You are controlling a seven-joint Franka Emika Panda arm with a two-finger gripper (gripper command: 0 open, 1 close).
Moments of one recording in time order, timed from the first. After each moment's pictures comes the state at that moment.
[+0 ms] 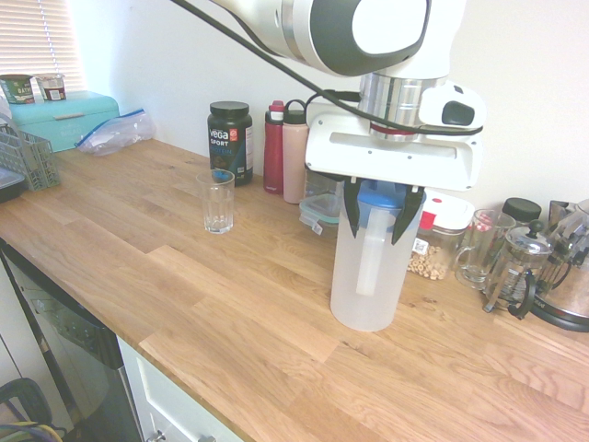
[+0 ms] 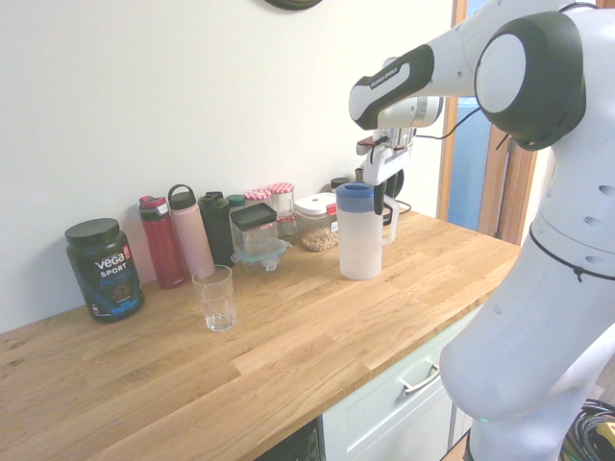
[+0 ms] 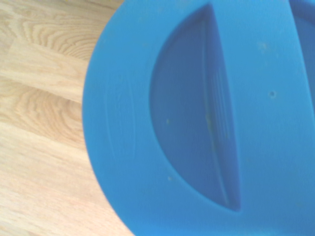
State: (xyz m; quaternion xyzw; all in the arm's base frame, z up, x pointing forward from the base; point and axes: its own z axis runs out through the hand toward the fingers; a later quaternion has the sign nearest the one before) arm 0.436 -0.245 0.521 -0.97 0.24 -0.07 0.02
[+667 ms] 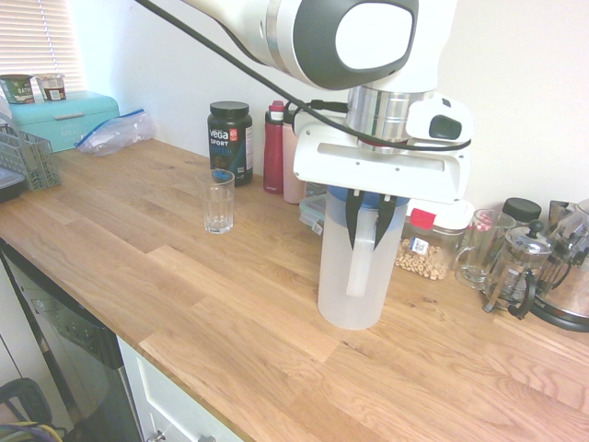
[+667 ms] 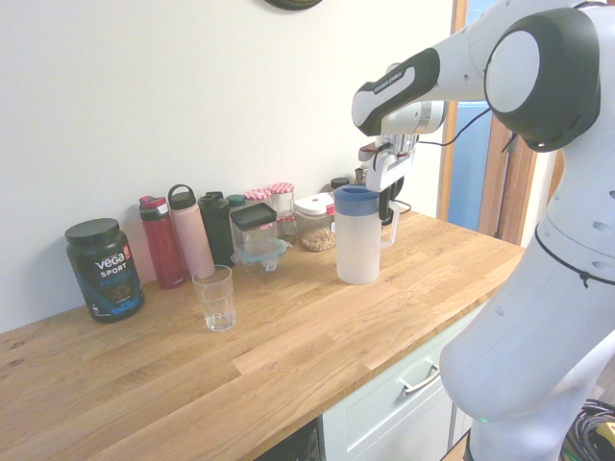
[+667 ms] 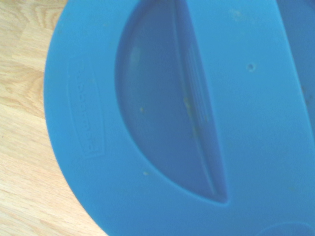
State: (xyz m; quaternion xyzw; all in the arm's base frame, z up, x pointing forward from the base) arm 0.423 -0.239 0.509 -0.97 0.24 -0.07 0.02
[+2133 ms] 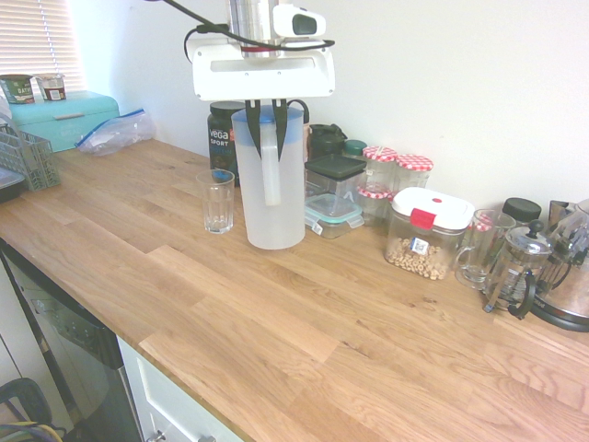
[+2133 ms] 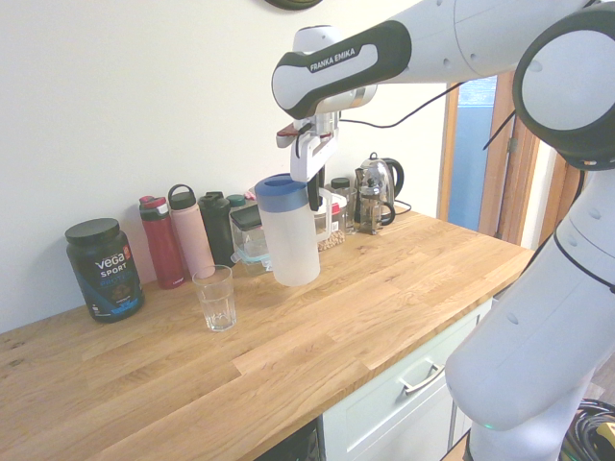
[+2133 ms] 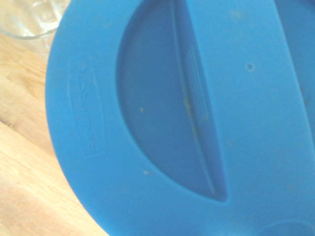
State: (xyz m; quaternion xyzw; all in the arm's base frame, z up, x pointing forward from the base) arm 0.466 -0.029 0.584 -0.99 0.11 -0.07 -0.03
